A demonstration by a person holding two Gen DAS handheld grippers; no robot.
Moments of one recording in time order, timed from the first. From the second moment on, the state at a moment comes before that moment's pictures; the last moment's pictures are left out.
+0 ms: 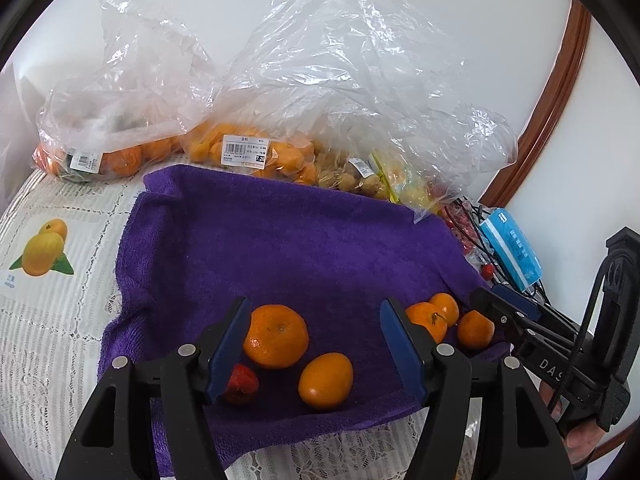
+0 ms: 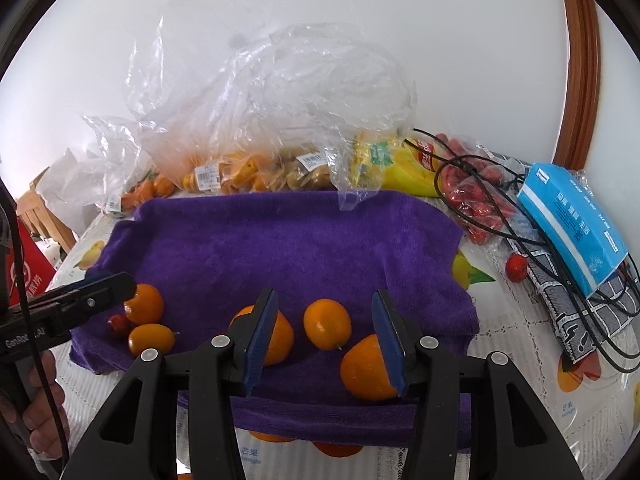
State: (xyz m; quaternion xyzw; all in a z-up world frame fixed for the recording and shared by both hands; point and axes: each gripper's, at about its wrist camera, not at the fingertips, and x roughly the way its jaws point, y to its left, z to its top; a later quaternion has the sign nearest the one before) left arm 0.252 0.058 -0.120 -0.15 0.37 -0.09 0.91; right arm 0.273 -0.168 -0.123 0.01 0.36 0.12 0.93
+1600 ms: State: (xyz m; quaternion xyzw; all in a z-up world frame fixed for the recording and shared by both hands) left arm 0.154 0.086 -0.116 -0.11 0.39 -0.06 0.91; right arm 0.148 -0.120 -0.150 0.00 0.43 0.15 0.89
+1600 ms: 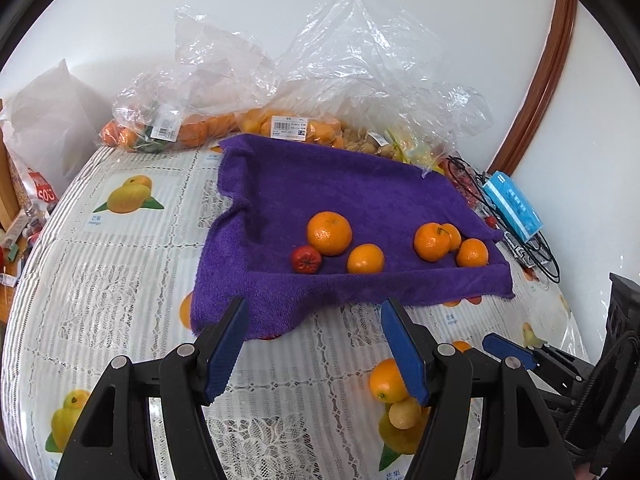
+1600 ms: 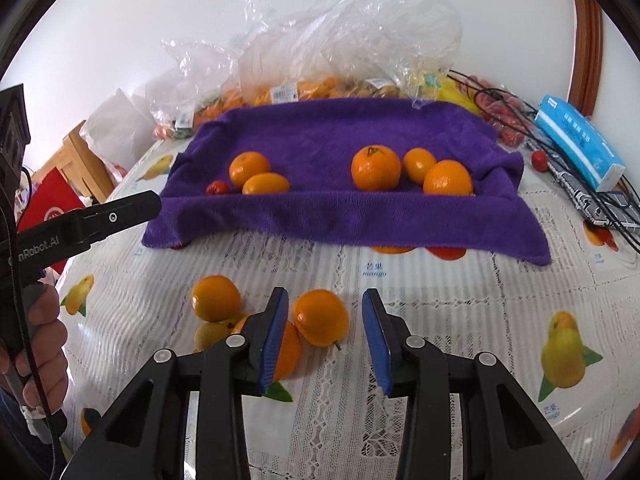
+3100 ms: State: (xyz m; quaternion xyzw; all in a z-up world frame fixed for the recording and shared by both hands) left arm 0.165 0.088 -0.137 -0.14 0.41 -0.09 0.90; right arm 0.169 -0.140 -0.170 -0.01 0.43 0.10 0.90
